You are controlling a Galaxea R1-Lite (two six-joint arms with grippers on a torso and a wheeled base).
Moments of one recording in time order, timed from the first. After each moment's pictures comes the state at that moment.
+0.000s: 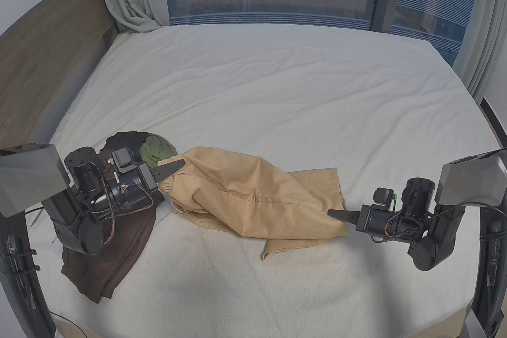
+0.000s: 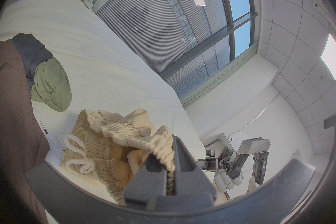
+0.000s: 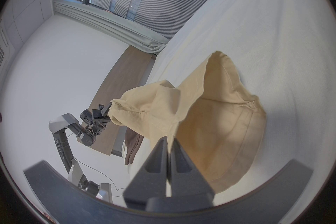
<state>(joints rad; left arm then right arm) -0.10 2.20 -0.65 -1.55 -0.75 -0.73 0.23 2.36 -0.53 -1.54 0.70 0.64</state>
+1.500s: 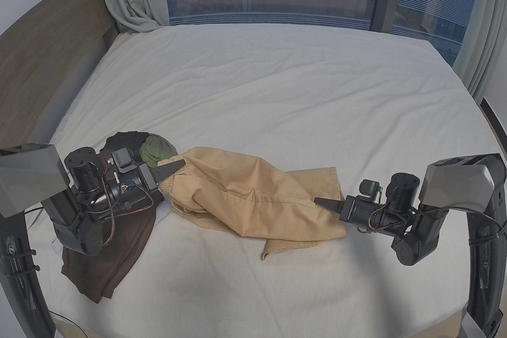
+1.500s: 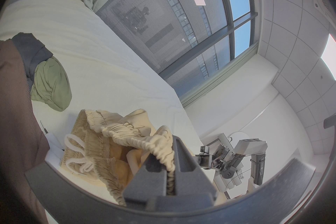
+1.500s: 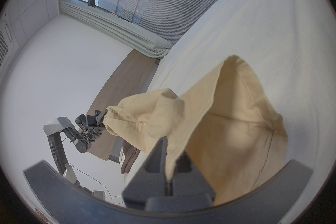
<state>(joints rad) -0.11 2.20 -0.65 -1.55 -0.75 -0.72 0.28 2.44 -0.70 -1.55 0.63 0.67</state>
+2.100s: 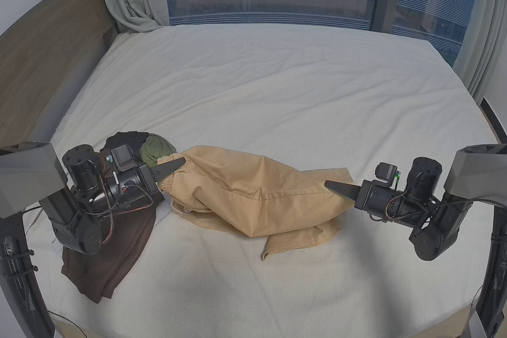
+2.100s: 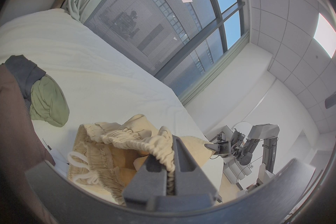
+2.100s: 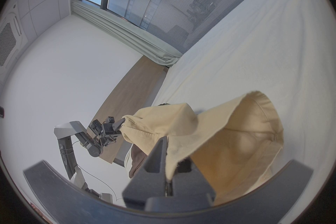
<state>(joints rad) -0.11 2.18 -0.65 -1.55 -0.76 -0.60 0.28 2.24 -0.59 -1.55 0.63 0.67</state>
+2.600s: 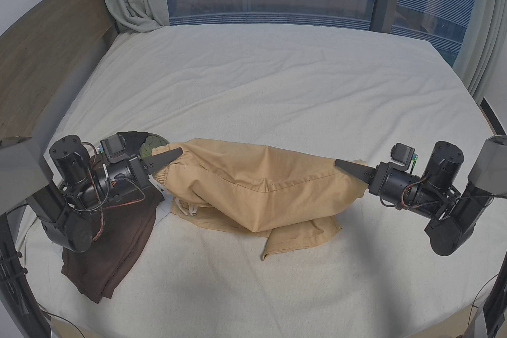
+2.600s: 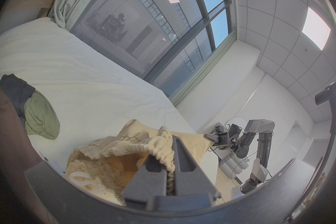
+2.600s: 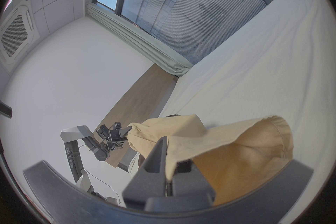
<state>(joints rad) -0.11 2.08 -0.62 -1.55 -0.83 -0.59 0.28 2.07 -0.55 -1.54 0.63 0.67</state>
